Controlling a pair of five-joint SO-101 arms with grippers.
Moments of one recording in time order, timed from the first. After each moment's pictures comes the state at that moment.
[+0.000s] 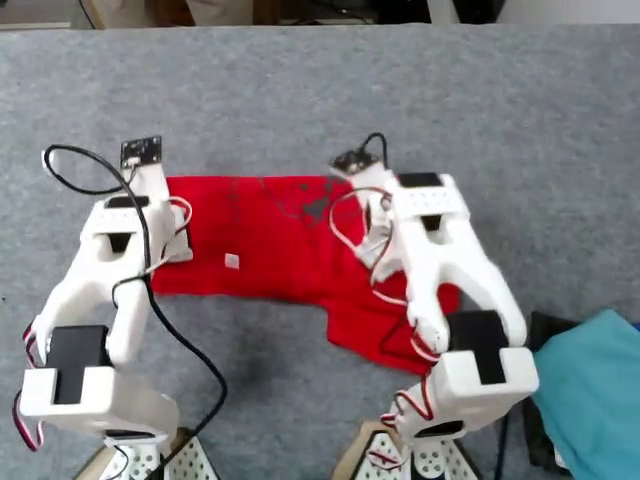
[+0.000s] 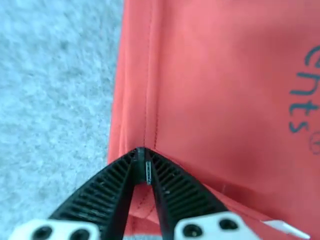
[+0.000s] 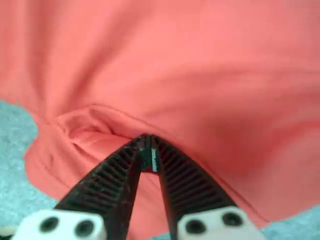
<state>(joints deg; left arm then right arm) -7.1 0.9 35.9 46.6 -1.7 -8.8 7.1 27.9 66.8 24.7</state>
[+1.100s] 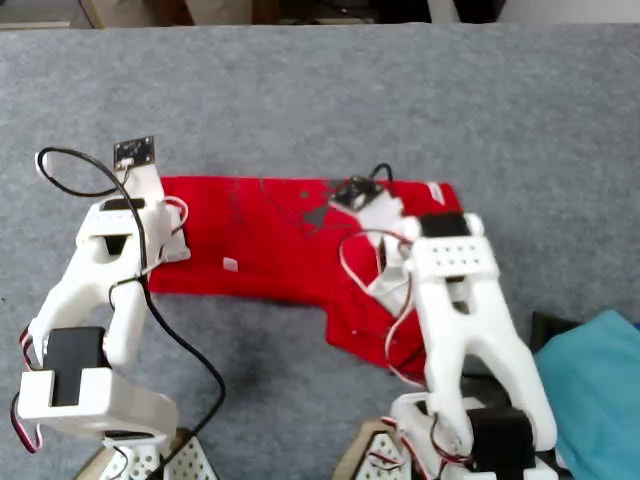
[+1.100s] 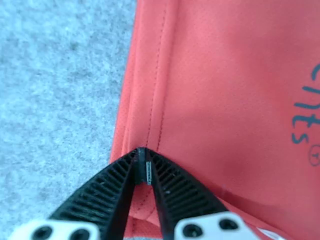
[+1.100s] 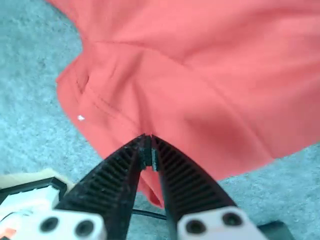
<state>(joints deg) -7.9 0.8 36.1 45.9 -0.4 -7.5 -20.9 42.9 74.3 32.4</state>
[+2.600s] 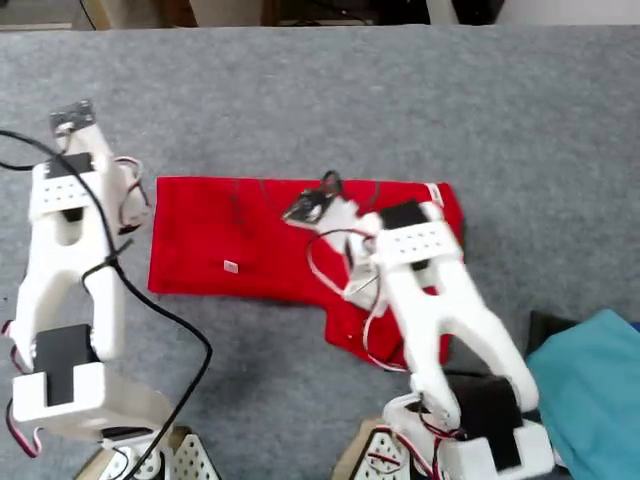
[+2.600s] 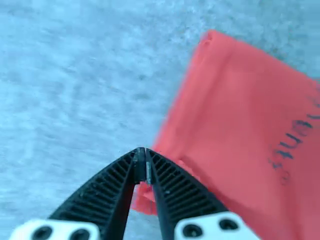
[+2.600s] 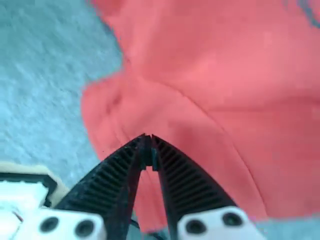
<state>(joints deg) -13.2 0.4 15.7 66.2 4.1 -19.3 -12.0 41.4 70.2 38.0</state>
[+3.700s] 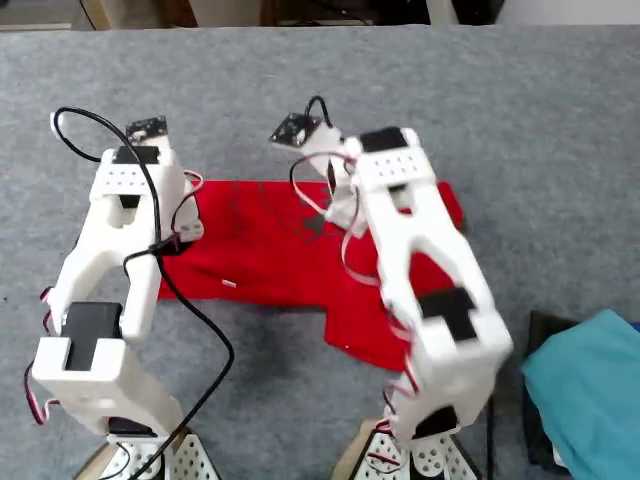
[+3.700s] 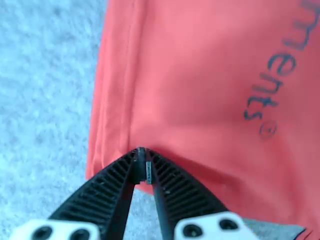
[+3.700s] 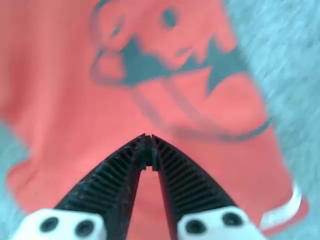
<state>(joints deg) -2.6 7.8 13.8 74.9 6.4 -16.1 24.3 -6.3 74.0 37.3</state>
